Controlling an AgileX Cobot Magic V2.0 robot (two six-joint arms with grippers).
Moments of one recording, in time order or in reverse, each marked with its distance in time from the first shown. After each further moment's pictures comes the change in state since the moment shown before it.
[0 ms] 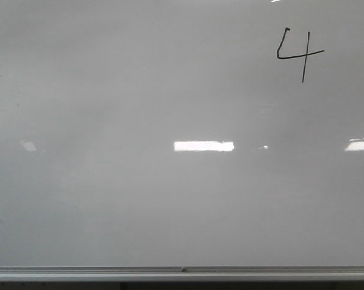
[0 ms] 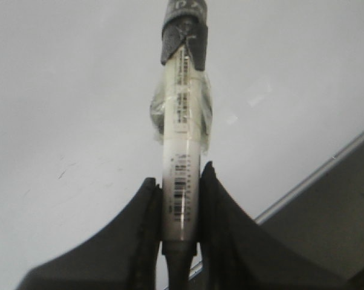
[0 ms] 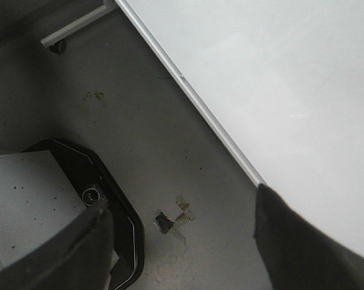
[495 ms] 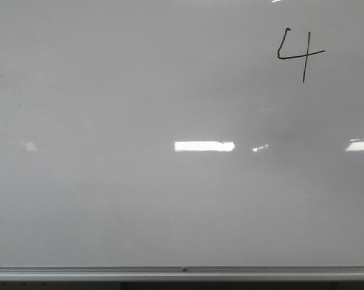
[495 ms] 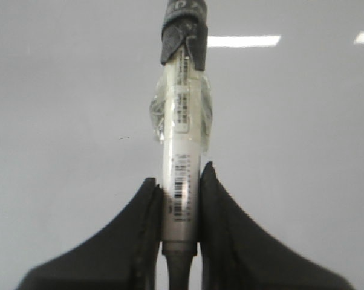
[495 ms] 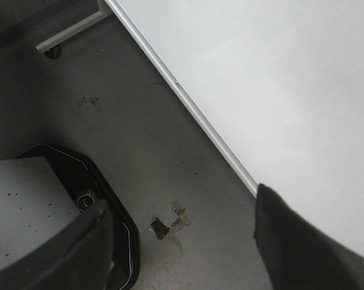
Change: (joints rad) left arm 0.642 -0.282 0.631 -0.356 -0.823 -0.018; right arm 0.000 0.000 0.000 0.000 -0.023 0.002
